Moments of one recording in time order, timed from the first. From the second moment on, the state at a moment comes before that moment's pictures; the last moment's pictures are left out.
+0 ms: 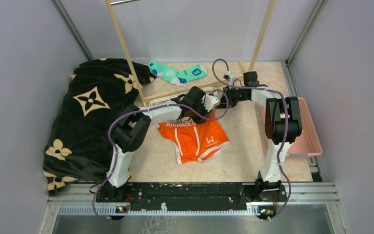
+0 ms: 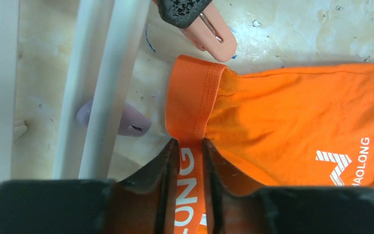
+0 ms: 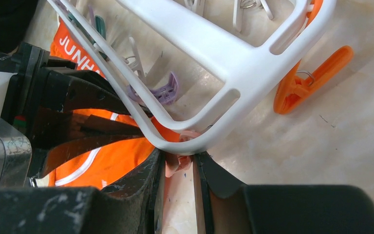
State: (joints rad) left arm -0.77 2.13 1.50 -0.24 0.21 0.25; right arm 0.09 1.98 1.31 -0.35 -0.95 -0.26
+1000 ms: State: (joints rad) left arm -1.26 1.85 0.78 0.53 -0.64 0.70; right arm 0.09 1.95 1.27 -0.31 -0.94 -0.24
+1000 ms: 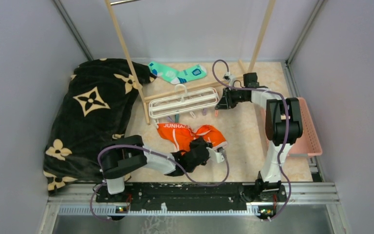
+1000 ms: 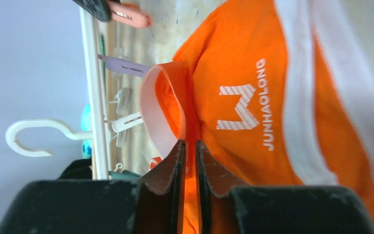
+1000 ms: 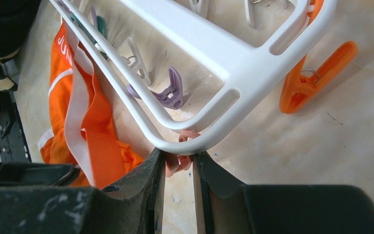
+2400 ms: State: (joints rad) left arm -0.84 1.78 1.19 -0.12 0.19 0.14; right arm 0.11 1.95 1.26 -0.29 -0.94 -0.22
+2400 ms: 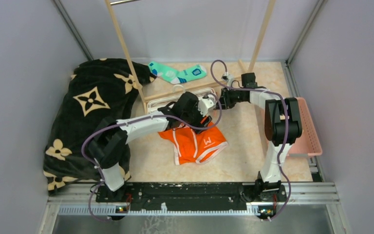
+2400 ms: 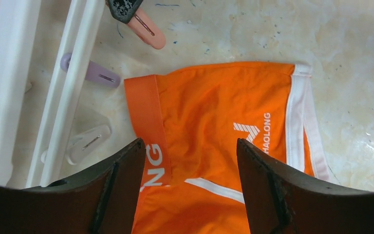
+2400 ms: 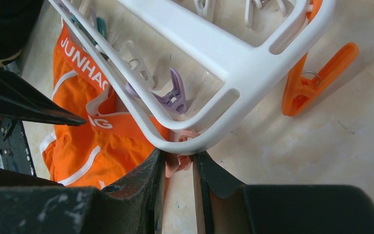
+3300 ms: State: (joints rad) left arm -0.72 1.96 1.32 -0.20 0.19 0.10; right arm 0.18 1.99 1.33 -0.28 -0.91 -0.21
